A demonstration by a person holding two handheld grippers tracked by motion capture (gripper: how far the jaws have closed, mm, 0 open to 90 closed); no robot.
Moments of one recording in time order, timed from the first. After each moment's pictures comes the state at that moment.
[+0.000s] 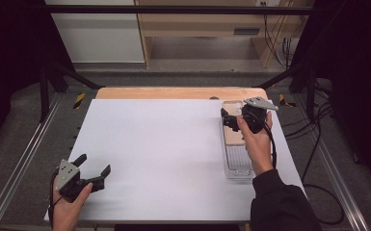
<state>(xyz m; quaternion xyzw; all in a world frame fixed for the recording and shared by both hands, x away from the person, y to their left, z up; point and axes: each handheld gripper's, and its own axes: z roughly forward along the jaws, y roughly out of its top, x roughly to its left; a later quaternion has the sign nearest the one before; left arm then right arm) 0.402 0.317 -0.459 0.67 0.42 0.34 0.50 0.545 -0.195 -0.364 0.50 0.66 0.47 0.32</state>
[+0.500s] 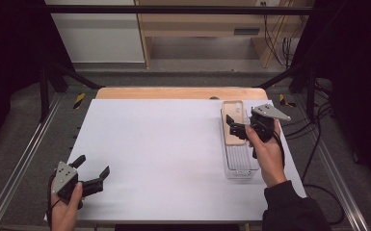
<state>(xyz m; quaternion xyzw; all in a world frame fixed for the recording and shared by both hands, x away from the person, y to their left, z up) 0.395 0.319 -0.457 0.67 0.42 0.34 0.52 0.511 -0.208 -0.358 0.46 0.66 0.50 0.32</state>
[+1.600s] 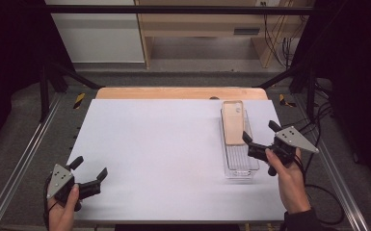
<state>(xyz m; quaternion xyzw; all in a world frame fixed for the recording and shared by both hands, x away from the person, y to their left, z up) 0.388 0.322 -0.456 0.66 0.41 0.34 0.53 0.449 -0.249 -0.374 0.42 0.63 0.54 0.37</state>
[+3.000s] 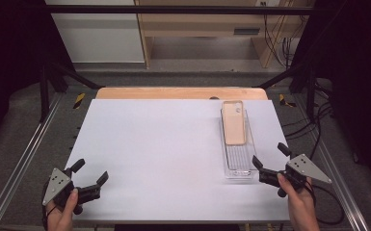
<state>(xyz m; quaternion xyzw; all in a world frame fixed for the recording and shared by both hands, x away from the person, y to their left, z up) 0.377 0.320 -0.453 0.65 0.40 0.33 0.56 0.404 -0.282 -0.424 0.40 0.63 0.55 0.37</state>
